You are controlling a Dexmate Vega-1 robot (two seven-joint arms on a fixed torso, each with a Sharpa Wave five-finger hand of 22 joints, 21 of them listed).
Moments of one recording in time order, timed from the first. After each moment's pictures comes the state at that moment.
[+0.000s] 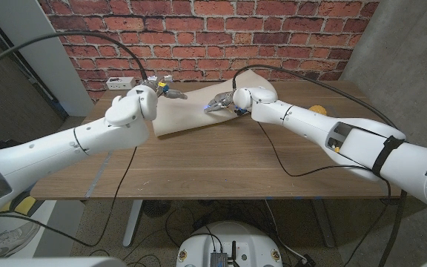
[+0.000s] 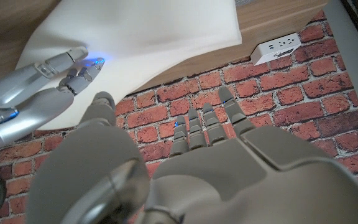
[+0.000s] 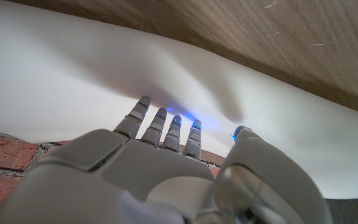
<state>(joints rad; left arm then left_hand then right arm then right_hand) 0.34 1.00 1.03 -2.22 0.49 1.15 -0.18 0.60 -0.07 0.32 -0.12 0.20 0.16 0.07 0.18 0.18 0.15 0.06 0.20 0.32 0.18 0.08 0.18 0.17 0.03 0.15 0.77 0.16 -0.10 -0.27 -1.15 -1.12 -0.47 -0.31 0.40 0.35 0.14 0.22 0.17 0.21 0.20 -0.12 0.18 0.19 0.13 -0.03 0.19 0.19 0.13 -0.04 0.22 0.21 0.22 0.11 0.20 0.18</state>
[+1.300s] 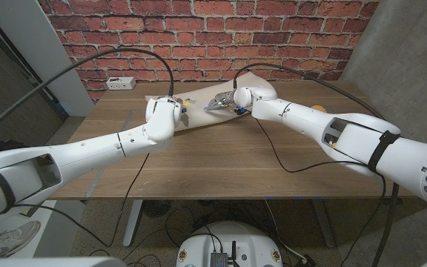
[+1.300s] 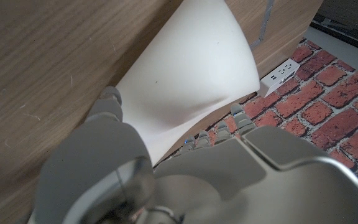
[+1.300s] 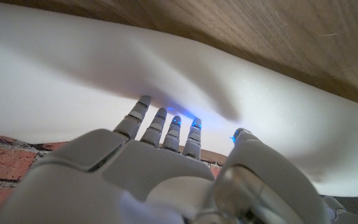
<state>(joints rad) 0.26 0.79 1.22 -1.91 1.08 1.03 -0.83 0.69 -0.02 0.27 -0.13 0.24 -0.17 0.11 0.17 0.18 -0.17 0.12 0.18 0.19 -0.15 0.20 0.17 0.17 -0.13 0.21 0.45 0.17 -0.07 -0.23 -1.17 -1.01 -0.40 -0.25 0.36 0.32 0.14 0.21 0.16 0.22 0.19 -0.11 0.18 0.19 0.13 -0.02 0.19 0.19 0.13 -0.04 0.21 0.21 0.21 0.11 0.20 0.18</state>
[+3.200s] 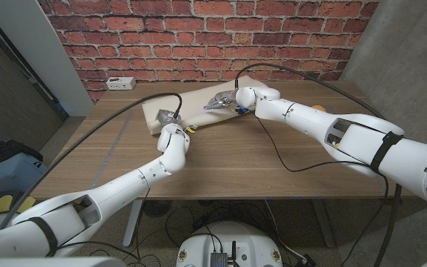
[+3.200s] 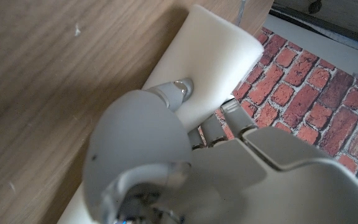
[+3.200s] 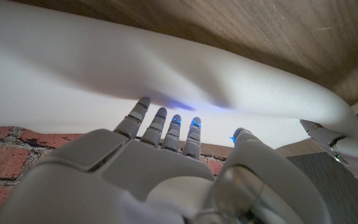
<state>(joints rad) 0.62 0.57 0.91 -1.54 1.54 0.84 -0.62 1.32 0.19 0.73 -0.15 0.19 0.69 -0.02 0.34 0.18 0.74 -0.10 0.39 0.20 0.77 -0.08 0.29 0.18 0.63 -0.04 0.67 0.23 -0.08 -0.25 -1.14 -1.01 -0.39 -0.20 0.33 0.32 0.14 0.22 0.14 0.23 0.20 -0.10 0.19 0.19 0.14 -0.02 0.20 0.19 0.13 -0.04 0.21 0.20 0.20 0.11 0.20 0.18</state>
